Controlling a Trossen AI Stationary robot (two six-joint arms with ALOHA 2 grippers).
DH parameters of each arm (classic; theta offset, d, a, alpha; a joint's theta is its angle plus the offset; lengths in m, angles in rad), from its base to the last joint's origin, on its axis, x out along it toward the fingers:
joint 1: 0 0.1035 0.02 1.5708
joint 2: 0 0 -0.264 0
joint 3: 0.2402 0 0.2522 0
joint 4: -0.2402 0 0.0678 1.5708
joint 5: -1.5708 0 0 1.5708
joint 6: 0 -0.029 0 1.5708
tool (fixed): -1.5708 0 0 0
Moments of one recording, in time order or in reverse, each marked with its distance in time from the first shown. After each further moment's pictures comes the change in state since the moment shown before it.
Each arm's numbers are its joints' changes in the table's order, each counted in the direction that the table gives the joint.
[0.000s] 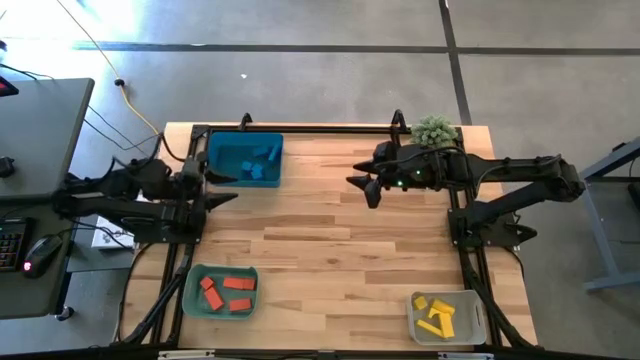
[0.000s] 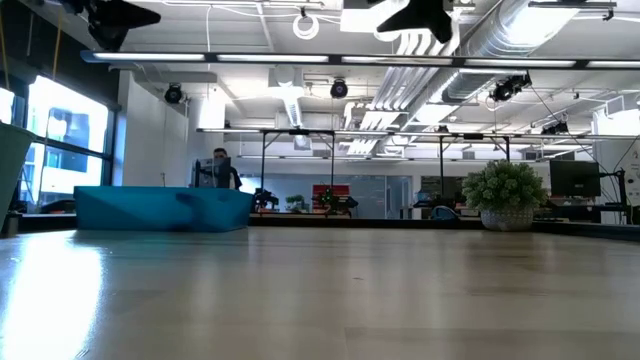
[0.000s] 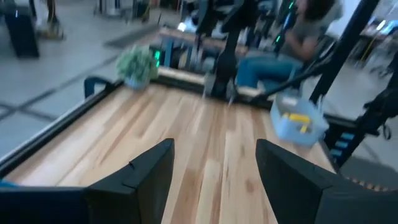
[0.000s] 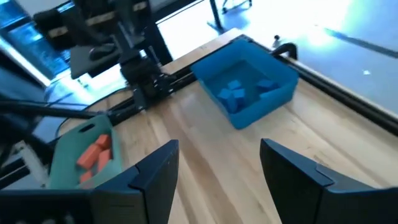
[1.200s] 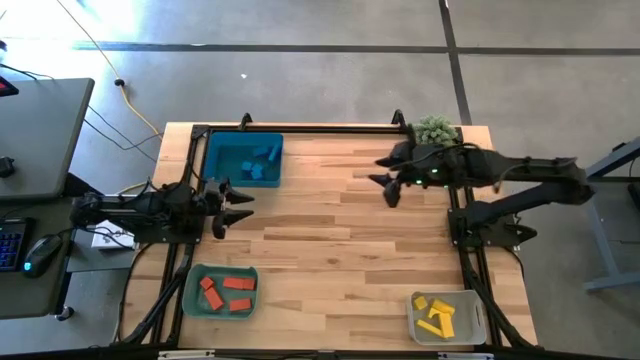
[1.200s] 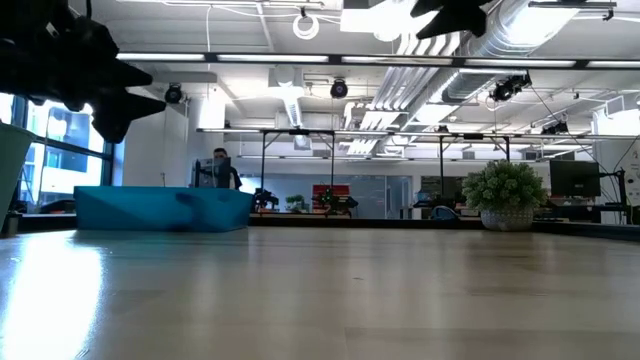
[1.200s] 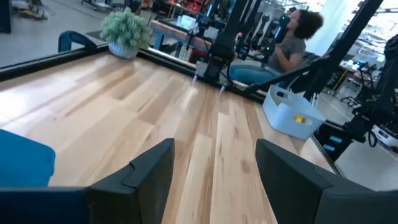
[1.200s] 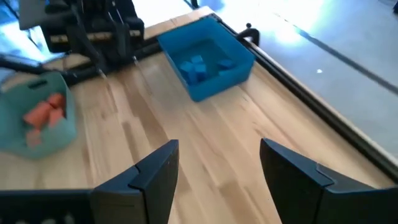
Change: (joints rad) left arm 0.017 0.267 -0.562 0.377 0.065 0.140; right arm -0.012 0.123 0.000 -0.257 0.073 0.127
